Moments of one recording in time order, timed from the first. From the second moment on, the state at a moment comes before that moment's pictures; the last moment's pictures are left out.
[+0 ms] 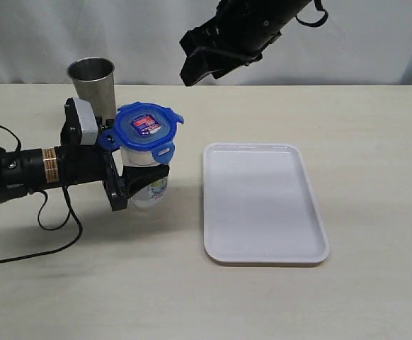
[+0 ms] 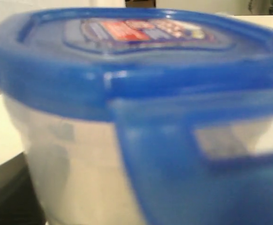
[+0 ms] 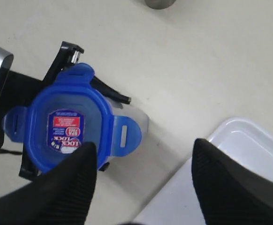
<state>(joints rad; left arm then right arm) -0.12 2.17 -0.91 1.15 -1.21 -0.25 0.40 2.00 -1.94 0.43 1.14 -0.36</state>
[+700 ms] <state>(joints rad) -0.05 2.15 -1.00 1.50 -1.22 -0.50 0.40 2.12 -1.95 0.78 1.21 -0.37</state>
